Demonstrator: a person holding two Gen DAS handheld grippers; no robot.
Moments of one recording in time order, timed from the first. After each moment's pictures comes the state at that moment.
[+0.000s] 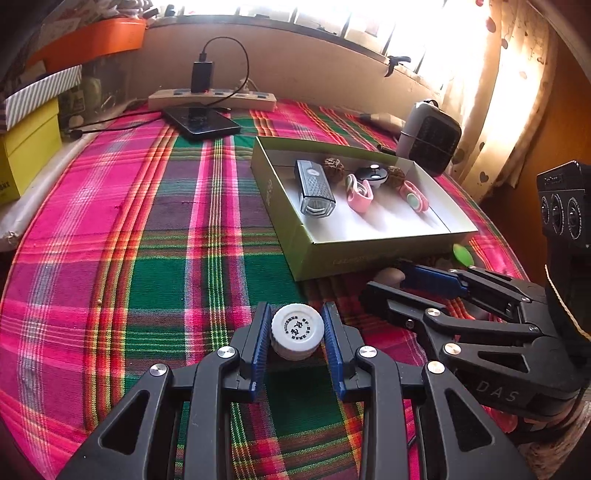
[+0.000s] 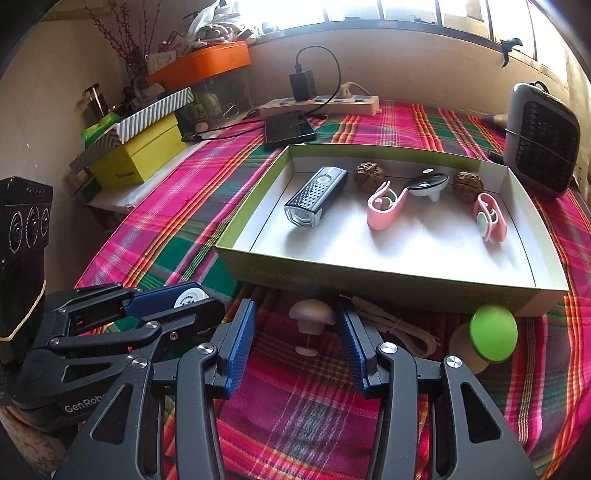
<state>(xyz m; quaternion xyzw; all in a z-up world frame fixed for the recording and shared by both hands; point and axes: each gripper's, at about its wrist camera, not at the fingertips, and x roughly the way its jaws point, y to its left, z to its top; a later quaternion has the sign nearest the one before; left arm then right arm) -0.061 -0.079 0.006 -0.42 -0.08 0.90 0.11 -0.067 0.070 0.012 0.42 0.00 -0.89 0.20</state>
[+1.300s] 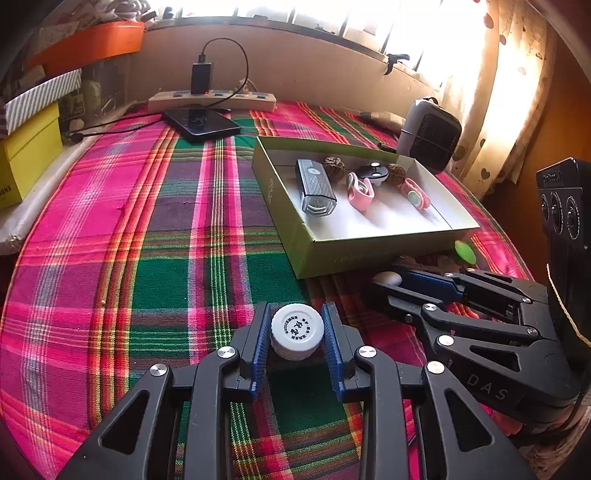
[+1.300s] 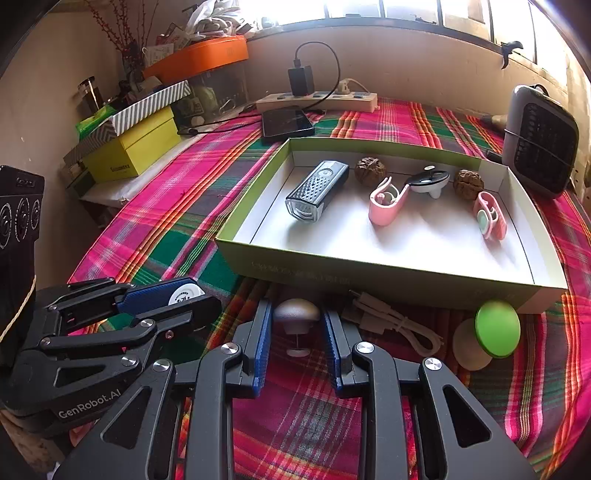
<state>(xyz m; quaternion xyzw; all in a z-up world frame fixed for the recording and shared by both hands) -0.061 -0.079 0.006 -0.42 -0.08 0.90 0.11 -0.066 0.064 0.010 0.42 0.00 -0.89 0.19</state>
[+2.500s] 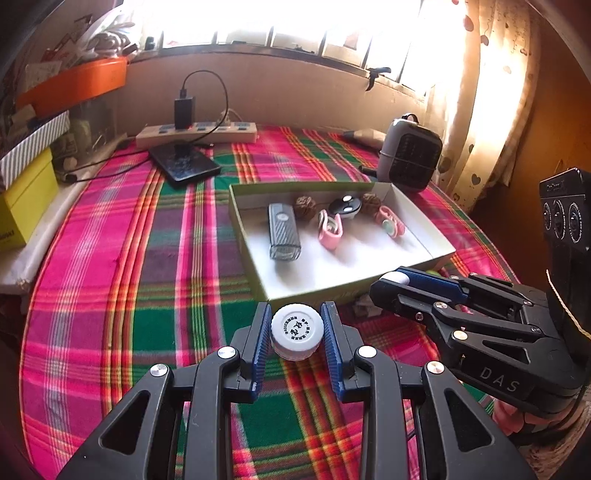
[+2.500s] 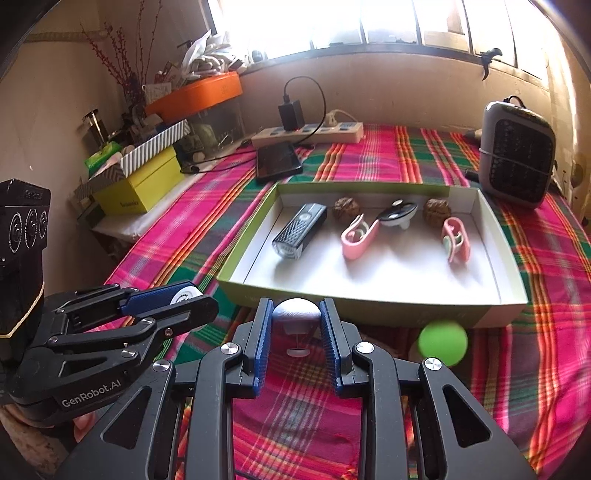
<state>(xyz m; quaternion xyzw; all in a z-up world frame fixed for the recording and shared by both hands) -0.064 -0.058 0.048 -0.39 -0.06 0.91 0.12 -0.059 0.096 0.046 0.38 -0.04 -0.90 0.19</state>
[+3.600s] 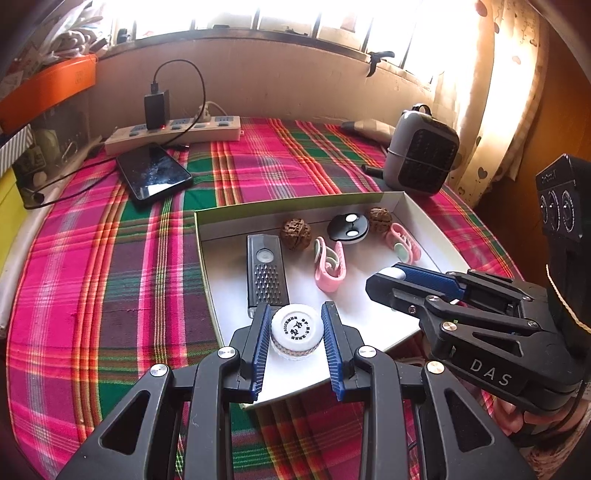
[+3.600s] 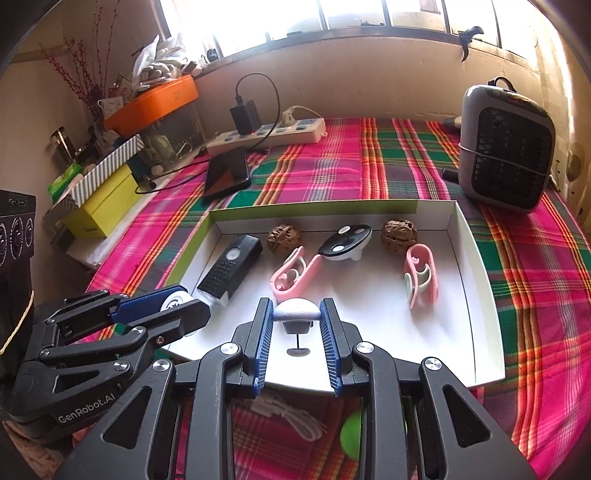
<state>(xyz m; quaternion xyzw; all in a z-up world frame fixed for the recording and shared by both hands) -0.135 -0.034 0.038 -0.42 -0.05 0.90 0.12 -0.122 0.125 0.037 0.41 -0.05 -0.90 0.15</state>
